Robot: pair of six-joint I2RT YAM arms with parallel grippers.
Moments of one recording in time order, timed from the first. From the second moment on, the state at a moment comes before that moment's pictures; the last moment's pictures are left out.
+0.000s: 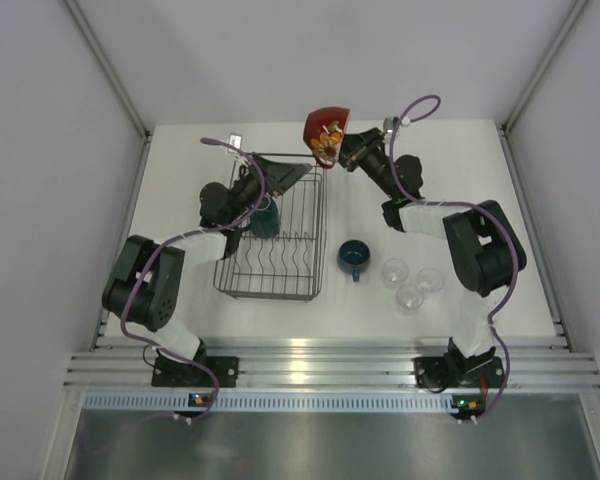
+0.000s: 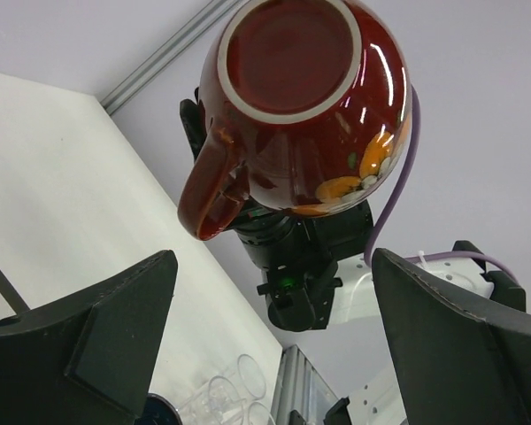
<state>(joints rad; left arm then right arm) -0.34 1.64 0.78 1.27 0.56 -1.21 0.43 1.91 1.10 1.21 -0.36 1.48</state>
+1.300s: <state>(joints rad) -0.35 1.74 0.97 1.32 0.61 -1.13 0.52 1.88 1.16 1.20 -0.23 1.68</state>
